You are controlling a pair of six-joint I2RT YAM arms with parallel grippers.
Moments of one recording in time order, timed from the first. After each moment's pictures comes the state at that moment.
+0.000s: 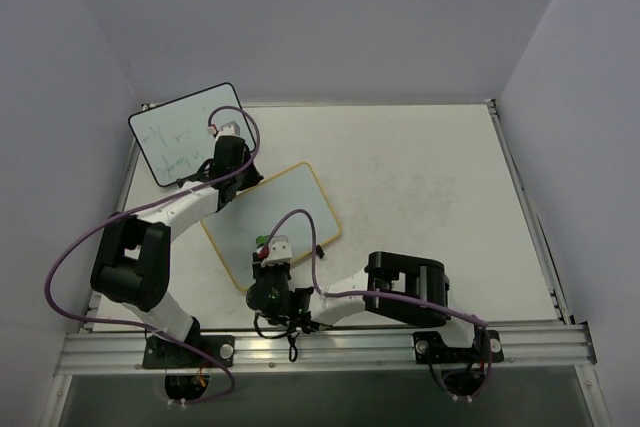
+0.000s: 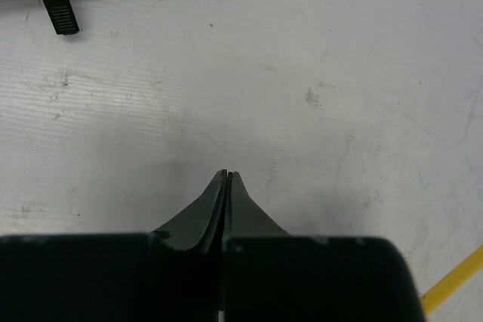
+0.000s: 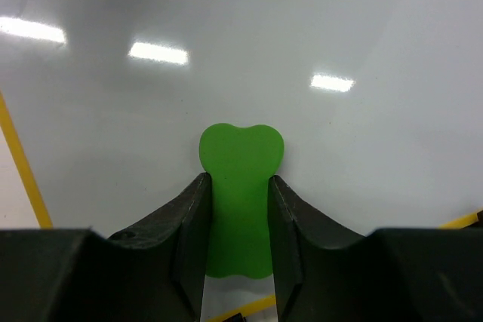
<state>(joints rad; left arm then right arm) -0.34 1.64 1.02 -0.04 -0.12 -0.62 1.42 2.07 1.02 0.68 1.17 0.51</state>
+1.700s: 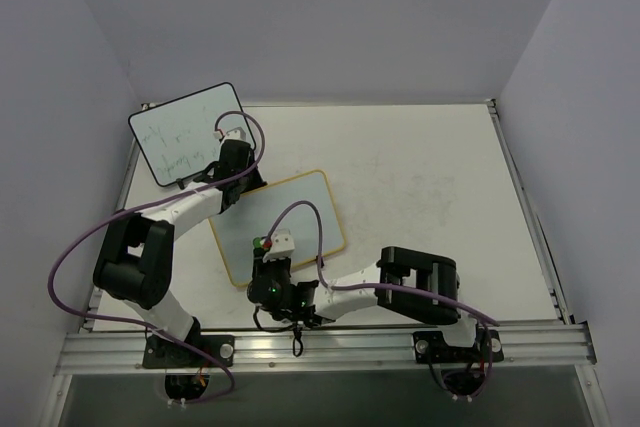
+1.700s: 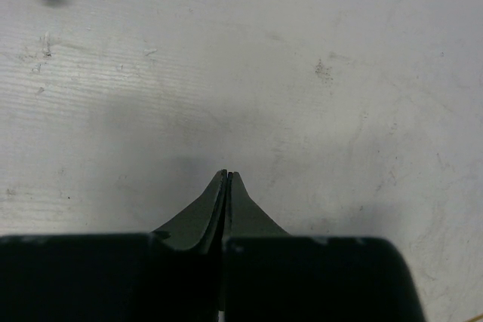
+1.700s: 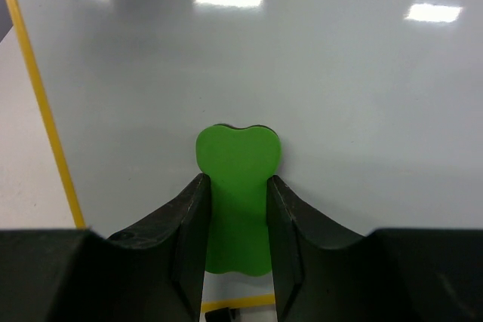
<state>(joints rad) -0.36 1.65 1.01 -0.07 -0.12 -0.62 1.40 2.00 1.01 0.54 1.05 0.63</state>
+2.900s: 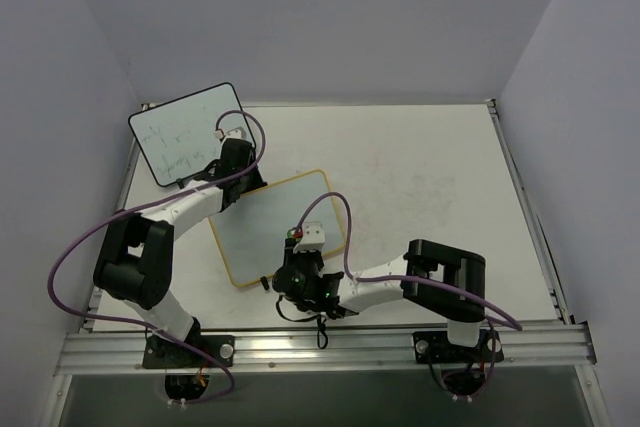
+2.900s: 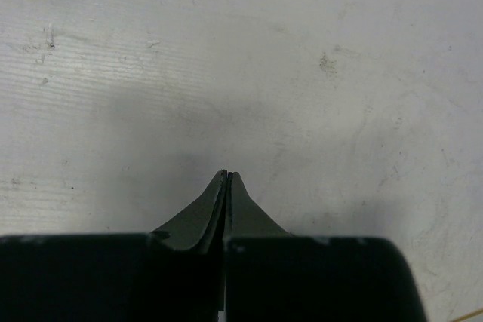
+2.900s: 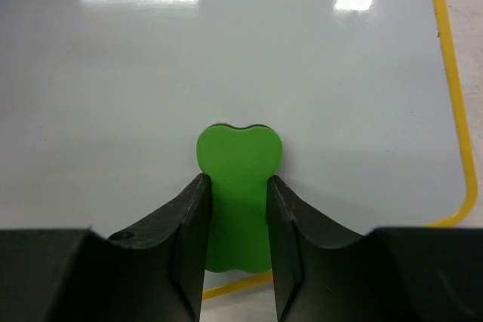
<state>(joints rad) -0.37 1.65 1.03 -0.12 -0.13 -0.62 1.33 1.85 0.83 0.45 1.11 0.69</state>
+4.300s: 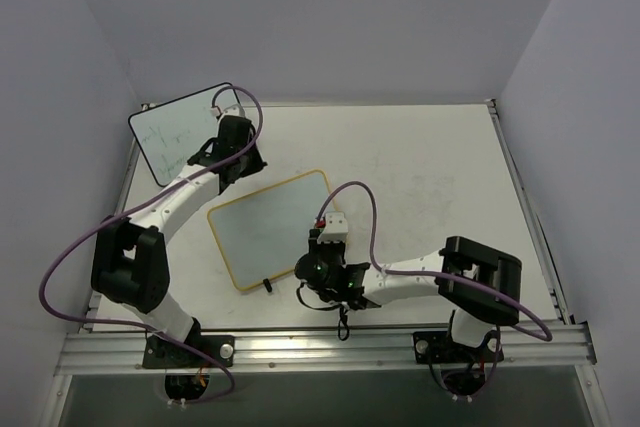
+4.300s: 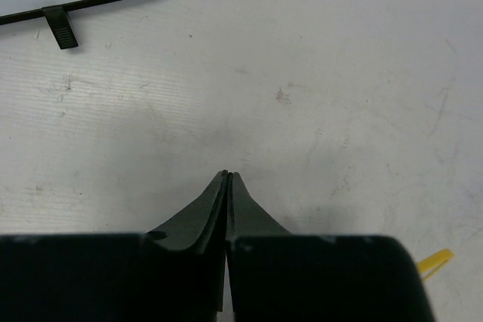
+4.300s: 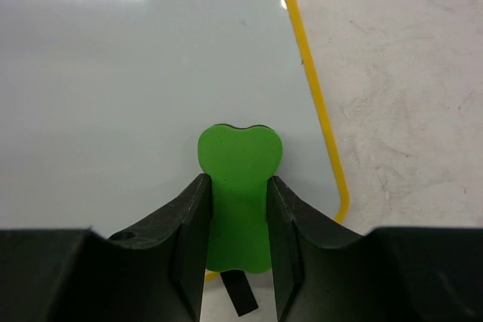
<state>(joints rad) -0.37 1.63 1.24 -0.32 -0.17 -0.62 1.25 1.67 0.70 0.32 1.09 0.68</state>
